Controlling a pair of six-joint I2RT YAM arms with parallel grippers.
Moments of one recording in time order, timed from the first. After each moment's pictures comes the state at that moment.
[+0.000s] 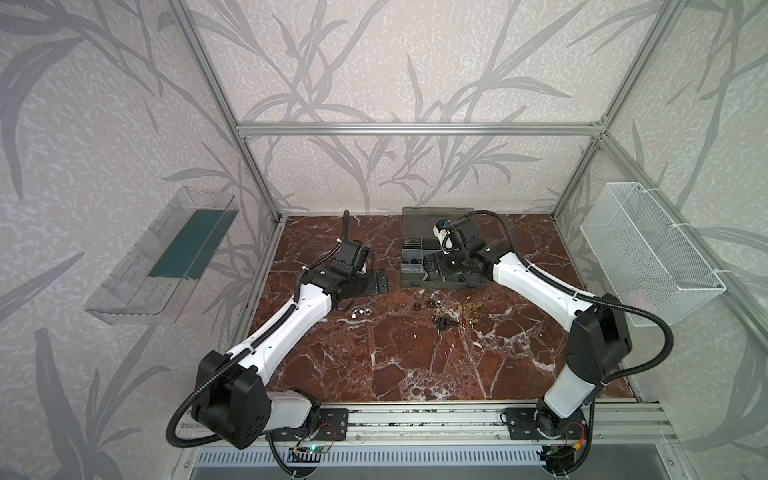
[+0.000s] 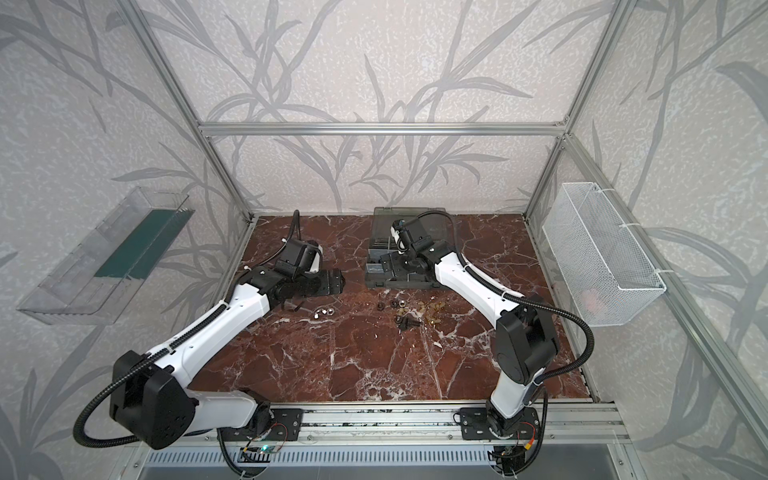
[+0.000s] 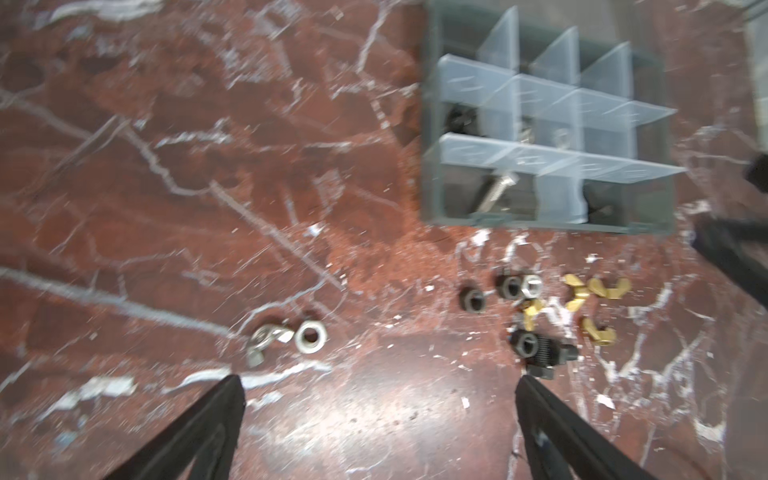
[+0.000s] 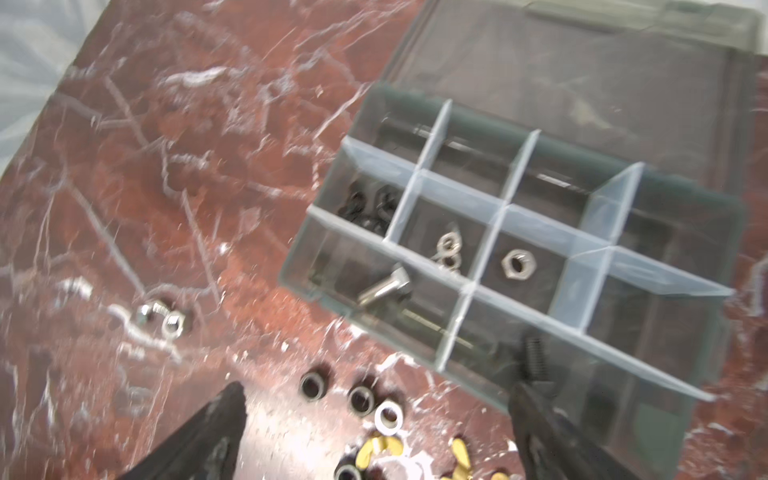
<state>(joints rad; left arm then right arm) -0.39 1.34 1.08 -0.71 0.00 -0.50 0.61 1.69 1.39 -0.56 -0.02 0.23</state>
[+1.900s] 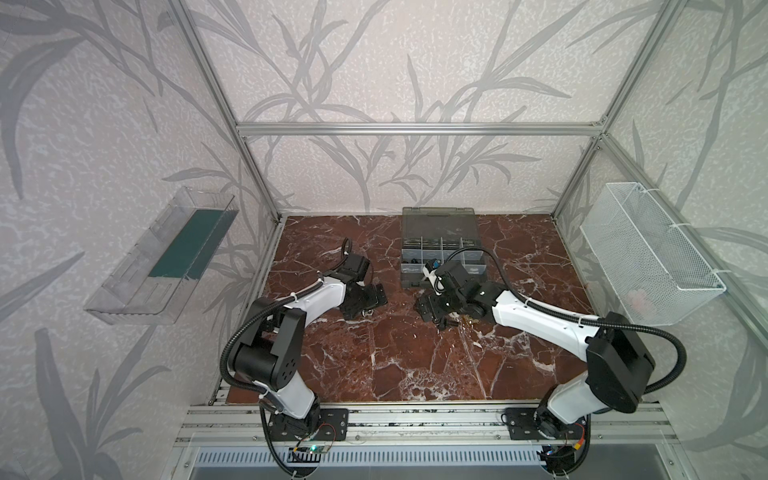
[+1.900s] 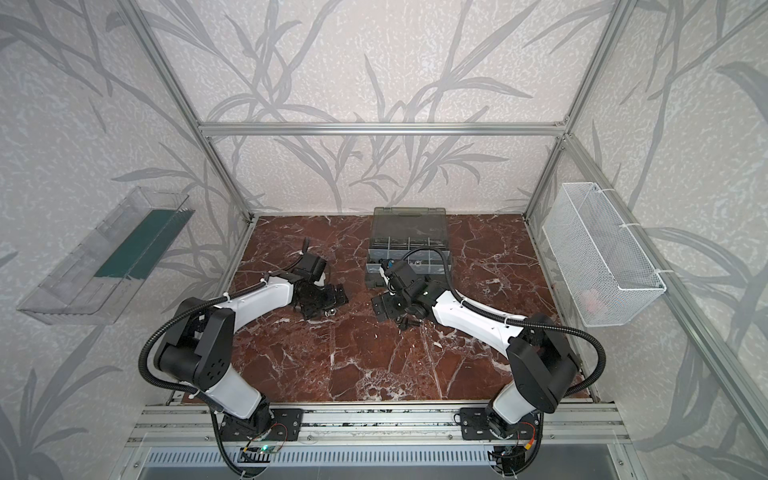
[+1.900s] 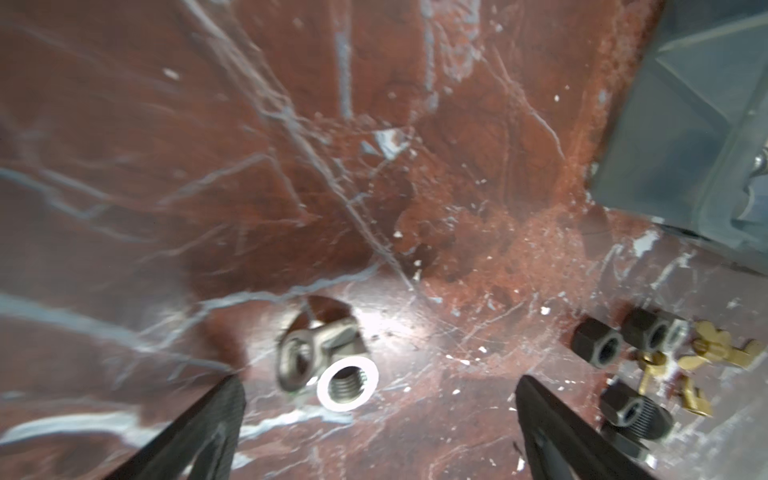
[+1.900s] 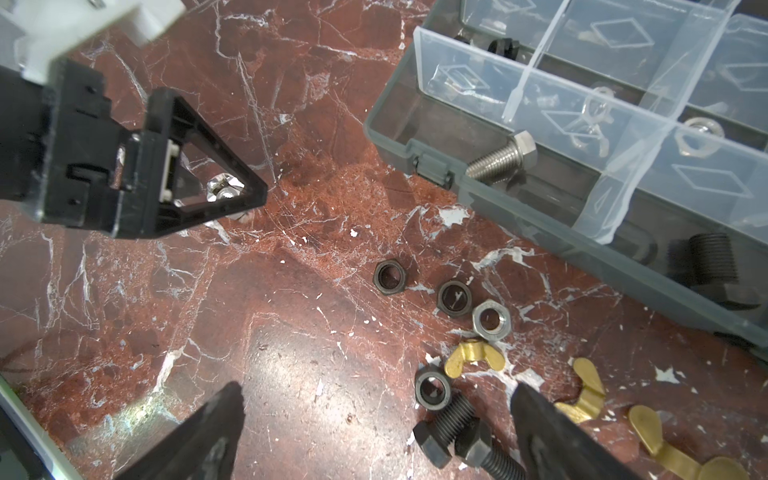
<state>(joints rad) -0.31 1.64 0.98 -0.58 0.14 -0.65 0.77 1.56 1.06 -0.40 -0.02 0.32</state>
